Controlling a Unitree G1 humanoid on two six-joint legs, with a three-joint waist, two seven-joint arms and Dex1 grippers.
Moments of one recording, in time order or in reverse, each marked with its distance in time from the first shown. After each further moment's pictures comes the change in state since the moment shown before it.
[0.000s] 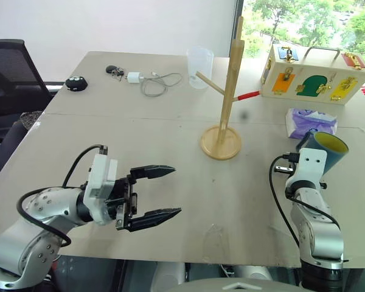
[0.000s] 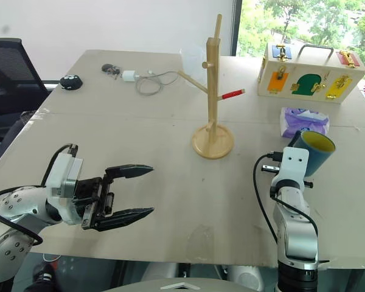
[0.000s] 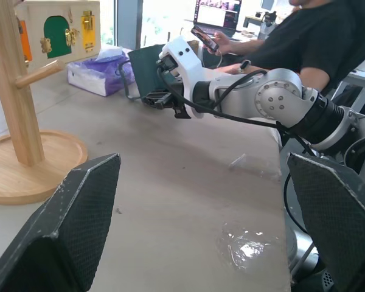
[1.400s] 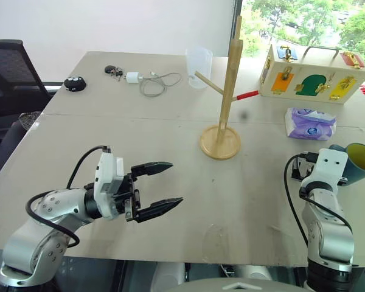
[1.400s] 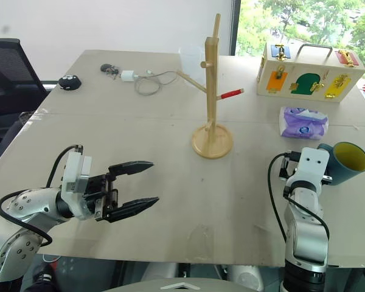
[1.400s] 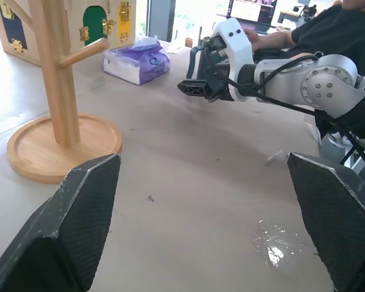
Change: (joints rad) left arm -0.005 -0.042 -0.042 0.032 0.078 -0.014 0.075; right arm -0.011 0.001 -0.110 -0.018 -0.025 0.003 -0.042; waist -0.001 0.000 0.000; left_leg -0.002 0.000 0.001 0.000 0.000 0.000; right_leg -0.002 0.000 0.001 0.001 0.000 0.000
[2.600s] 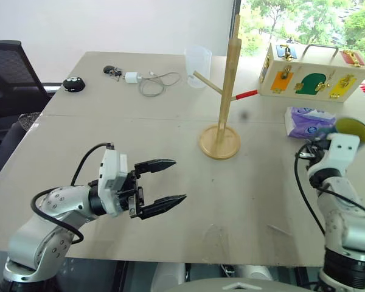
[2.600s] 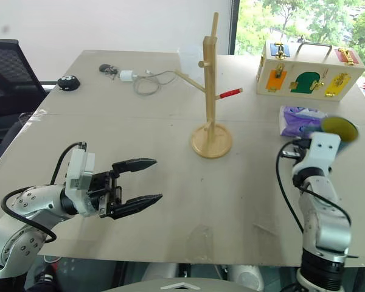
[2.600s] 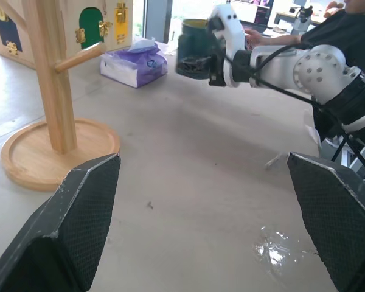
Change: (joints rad) left arm -0.036 -0.011 -0.028 -0.002 -0.017 0.008 0.032; right arm -0.102 -0.202 -0.066 -0.066 0.366 0.011 0.348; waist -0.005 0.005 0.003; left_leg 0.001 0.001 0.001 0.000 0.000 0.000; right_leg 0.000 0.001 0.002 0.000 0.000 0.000
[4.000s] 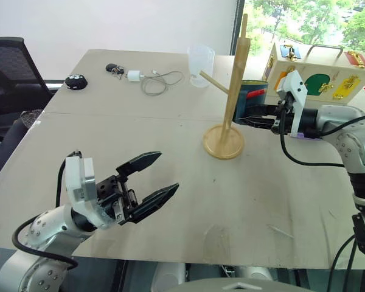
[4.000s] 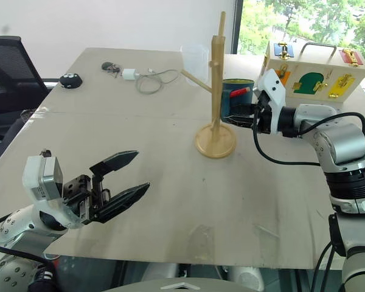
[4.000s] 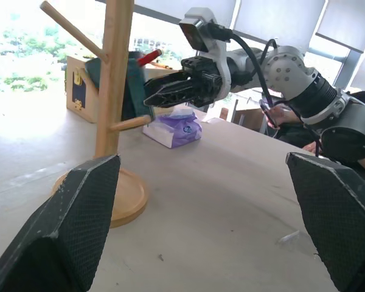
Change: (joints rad) left arm 0.181 -0.130 0.127 -0.149 -0.157 -0.074 0.167; right arm -0.619 -0.472 0.363 0.509 0.220 -0.024 0.729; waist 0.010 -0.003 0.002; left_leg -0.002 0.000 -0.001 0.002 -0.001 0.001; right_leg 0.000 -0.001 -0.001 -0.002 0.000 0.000
